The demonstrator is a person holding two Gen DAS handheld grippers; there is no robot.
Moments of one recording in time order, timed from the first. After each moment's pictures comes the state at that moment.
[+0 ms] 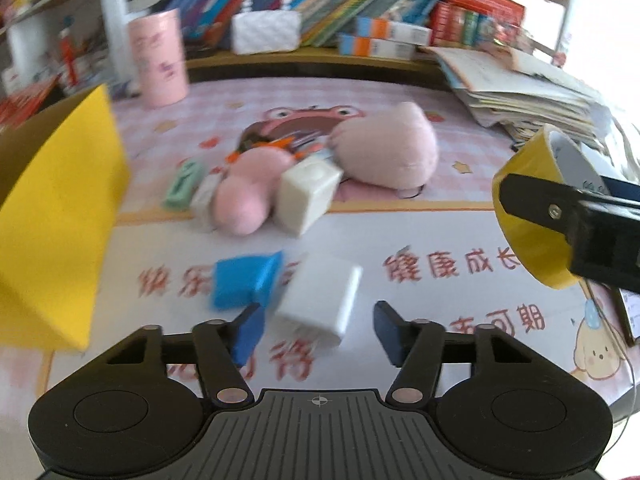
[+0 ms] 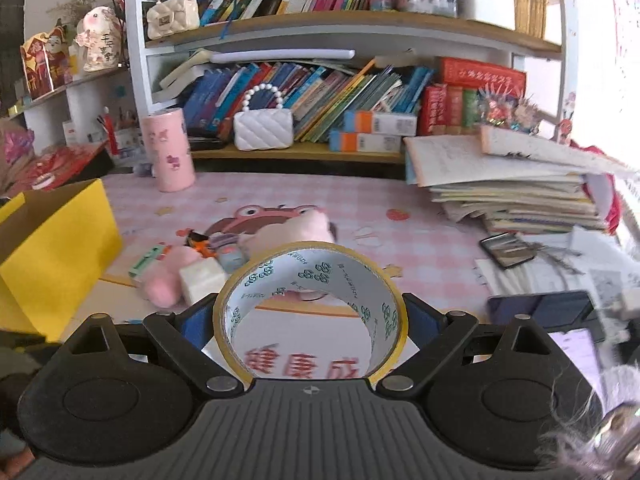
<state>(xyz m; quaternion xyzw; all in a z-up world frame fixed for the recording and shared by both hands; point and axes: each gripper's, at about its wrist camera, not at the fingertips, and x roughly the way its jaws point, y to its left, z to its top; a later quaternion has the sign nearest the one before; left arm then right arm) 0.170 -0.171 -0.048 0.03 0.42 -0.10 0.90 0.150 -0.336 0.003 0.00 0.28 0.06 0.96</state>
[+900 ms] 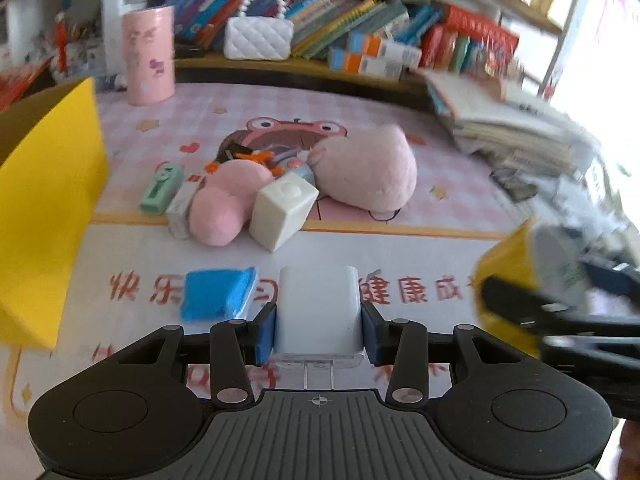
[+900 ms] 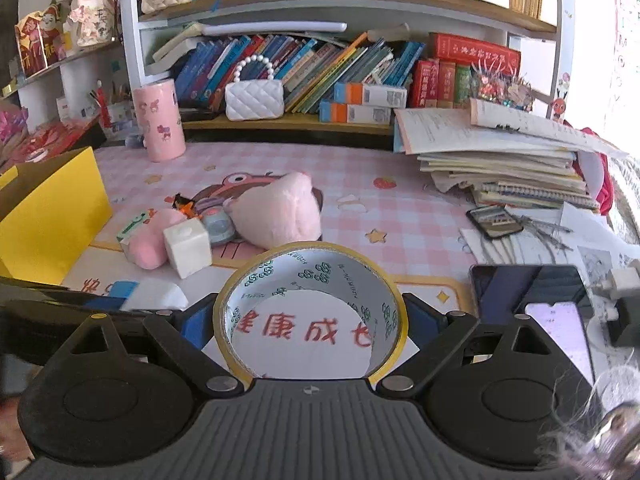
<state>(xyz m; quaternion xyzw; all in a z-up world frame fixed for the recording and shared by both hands) 0.165 -0.156 -0.039 -0.05 0.41 -0.12 0.90 0.140 -0.342 -0.012 0.00 0.32 0.05 0.95</state>
